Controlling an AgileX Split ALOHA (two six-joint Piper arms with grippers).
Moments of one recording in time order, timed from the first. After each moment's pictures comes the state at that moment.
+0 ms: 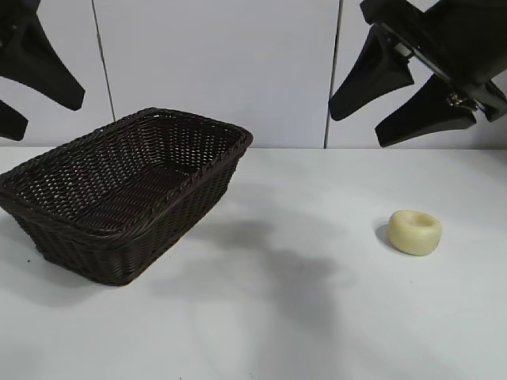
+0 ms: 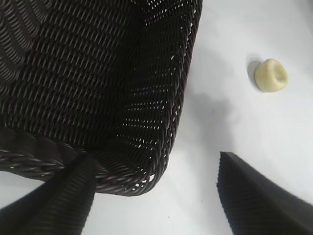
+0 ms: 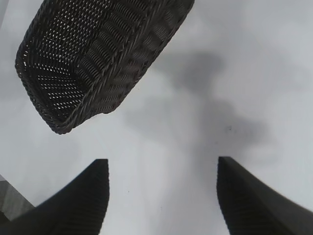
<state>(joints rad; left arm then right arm) -0.17 1.36 -0.91 -0.74 0.68 0.36 0.19 1.47 -0.99 0.77 0.73 -0.49</state>
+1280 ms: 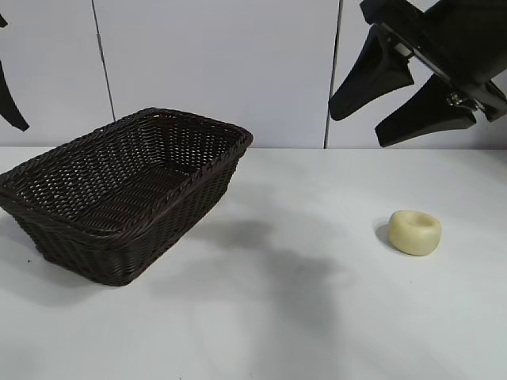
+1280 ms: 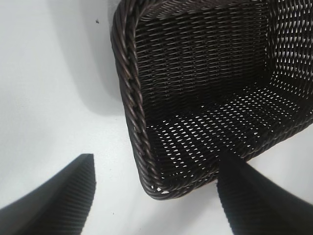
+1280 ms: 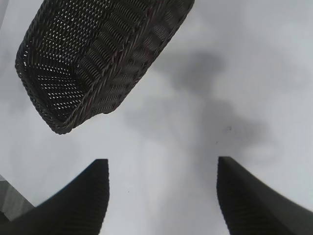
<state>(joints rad) -0.17 1.36 -0.91 -0.31 0.73 -0.85 0.19 1.47 -0.99 0.77 0.73 -0.49</state>
